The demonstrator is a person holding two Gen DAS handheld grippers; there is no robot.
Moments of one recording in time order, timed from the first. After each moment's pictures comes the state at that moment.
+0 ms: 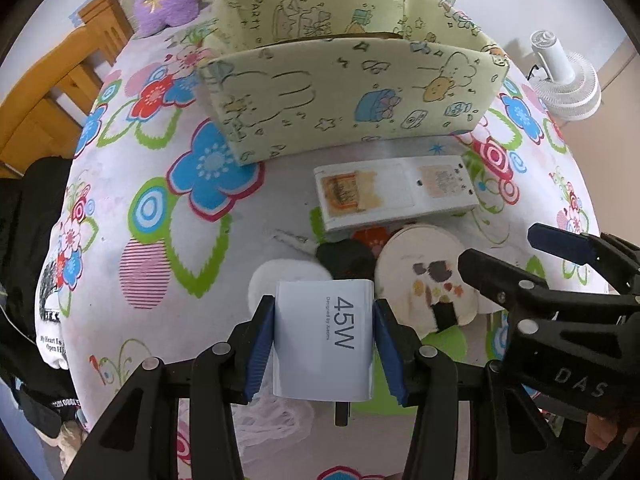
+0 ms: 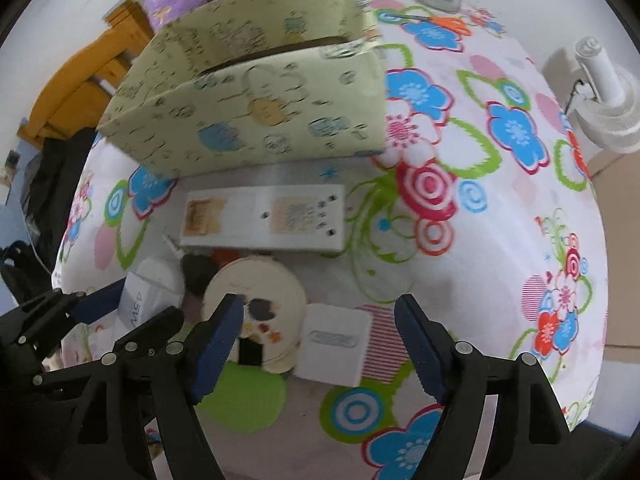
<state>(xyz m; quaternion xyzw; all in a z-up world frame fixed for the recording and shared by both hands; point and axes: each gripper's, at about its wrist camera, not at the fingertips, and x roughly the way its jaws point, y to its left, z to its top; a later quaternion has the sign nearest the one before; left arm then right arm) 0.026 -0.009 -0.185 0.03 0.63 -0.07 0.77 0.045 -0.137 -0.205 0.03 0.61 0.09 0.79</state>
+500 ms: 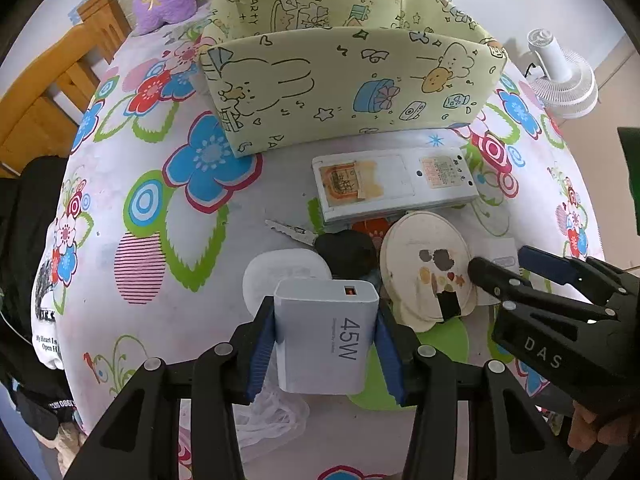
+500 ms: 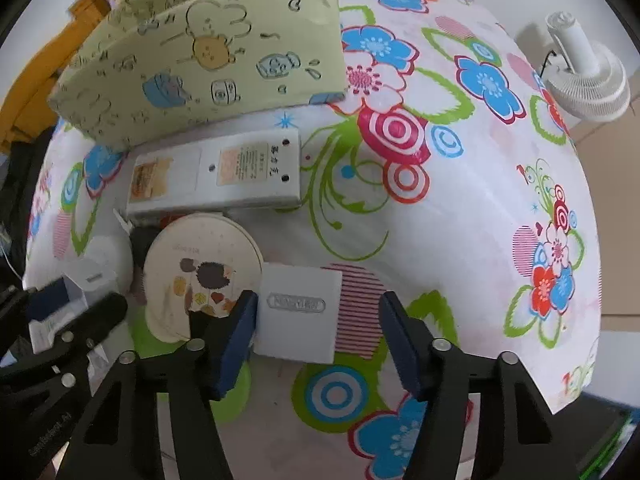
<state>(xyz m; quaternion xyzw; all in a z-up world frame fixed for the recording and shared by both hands) 0.022 -0.008 -0.189 0.03 0.63 -0.08 0.78 0.031 -0.147 -0.233 0.04 0.63 0.03 0.78</state>
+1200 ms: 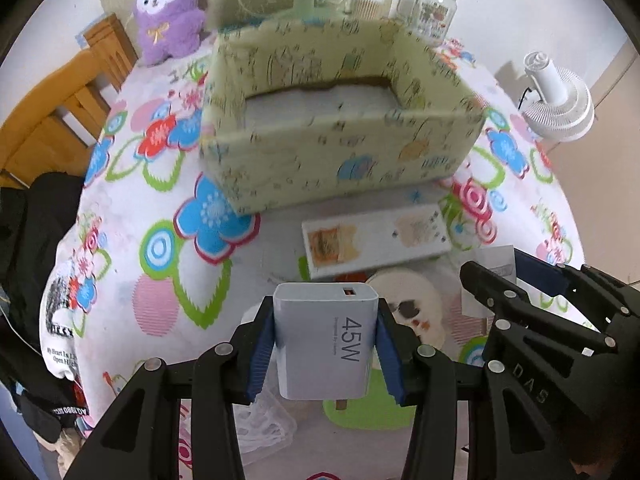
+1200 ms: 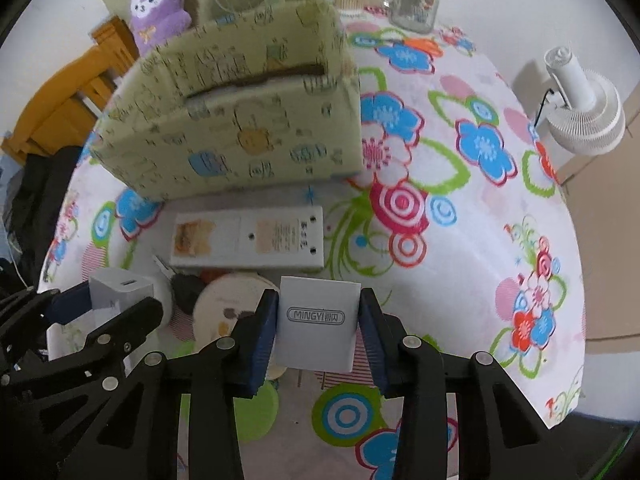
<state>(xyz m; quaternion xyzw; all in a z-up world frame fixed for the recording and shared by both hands) 0.041 -0.021 -0.147 0.03 0.60 -0.08 0.80 0.045 -0.146 -0.181 0.03 0.58 0.04 0.81</state>
